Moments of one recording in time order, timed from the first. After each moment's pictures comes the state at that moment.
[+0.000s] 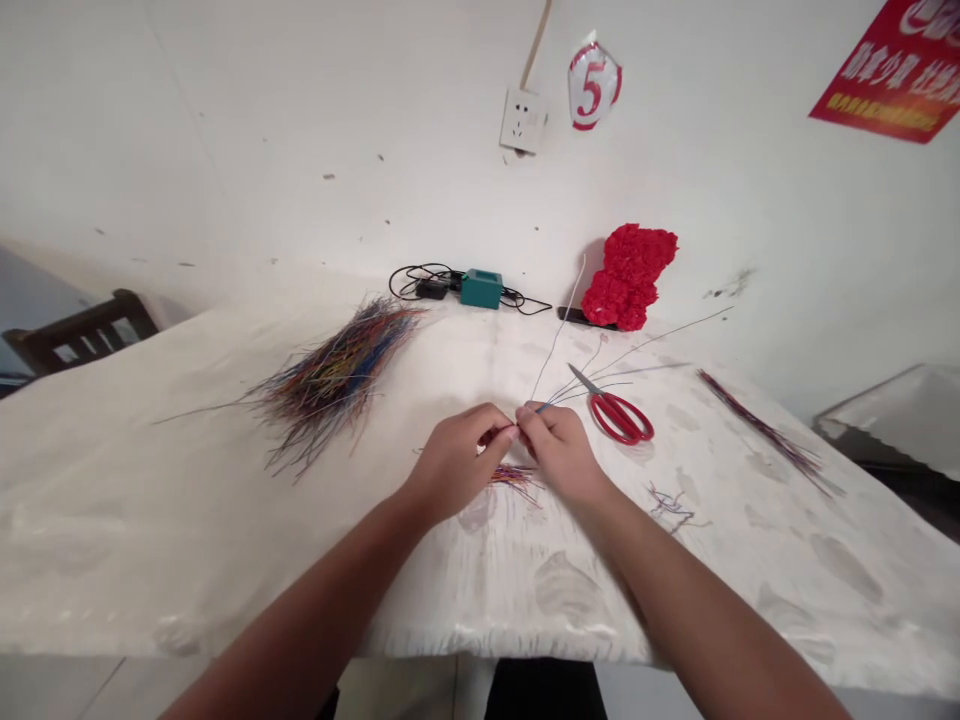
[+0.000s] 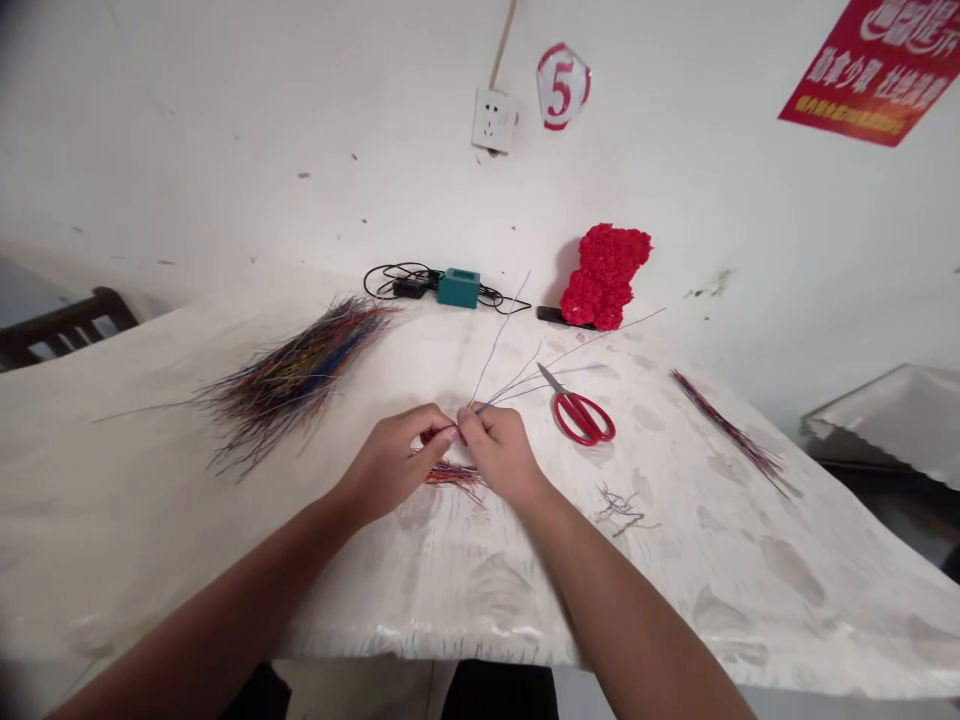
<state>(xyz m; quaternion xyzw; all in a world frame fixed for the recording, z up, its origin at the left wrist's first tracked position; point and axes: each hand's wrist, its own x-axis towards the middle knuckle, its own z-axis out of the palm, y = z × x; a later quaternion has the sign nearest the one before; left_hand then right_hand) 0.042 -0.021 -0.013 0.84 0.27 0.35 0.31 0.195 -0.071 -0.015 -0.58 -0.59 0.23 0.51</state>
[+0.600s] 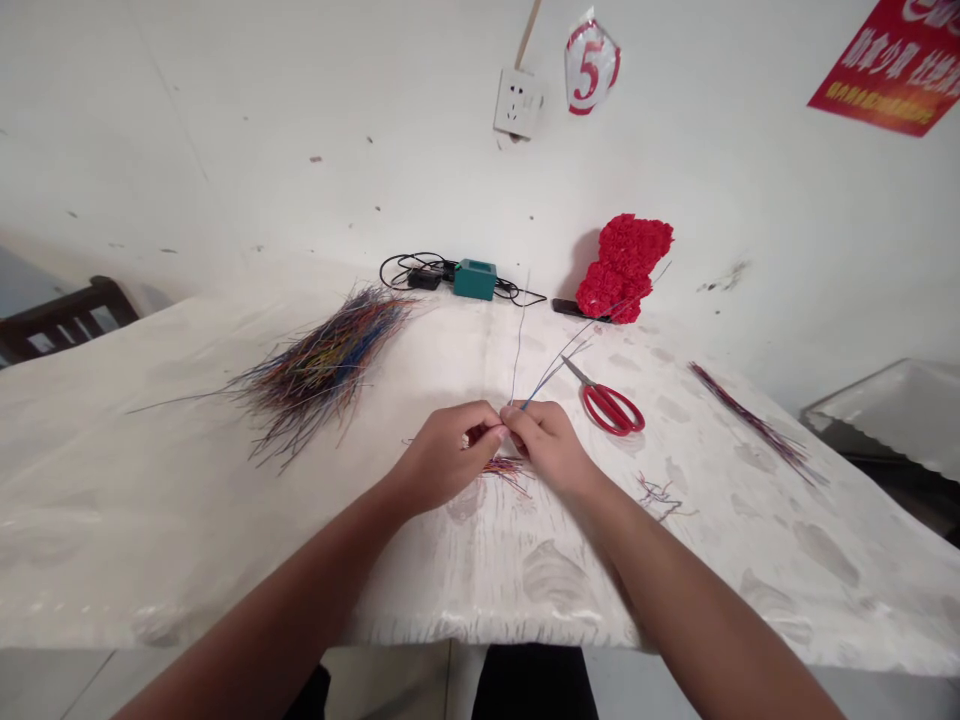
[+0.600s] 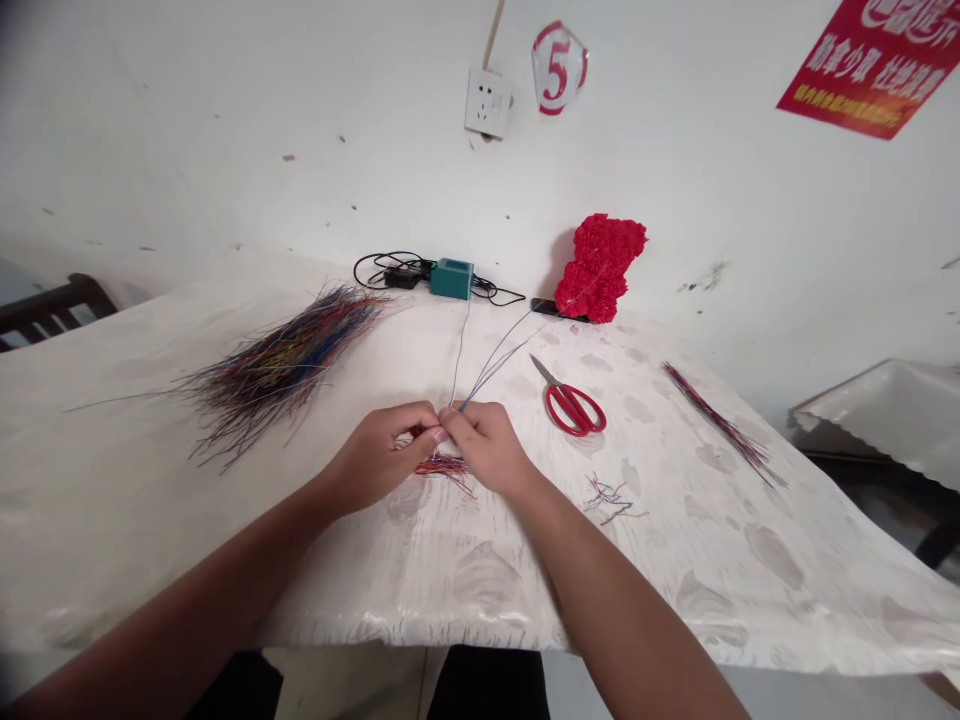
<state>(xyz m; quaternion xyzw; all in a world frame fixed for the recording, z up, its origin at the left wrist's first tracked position) 0.038 -0.023 -0.010 0.83 0.25 0.33 0.38 0.198 -0.074 -0.014 -0.55 -0.61 0.30 0.50</state>
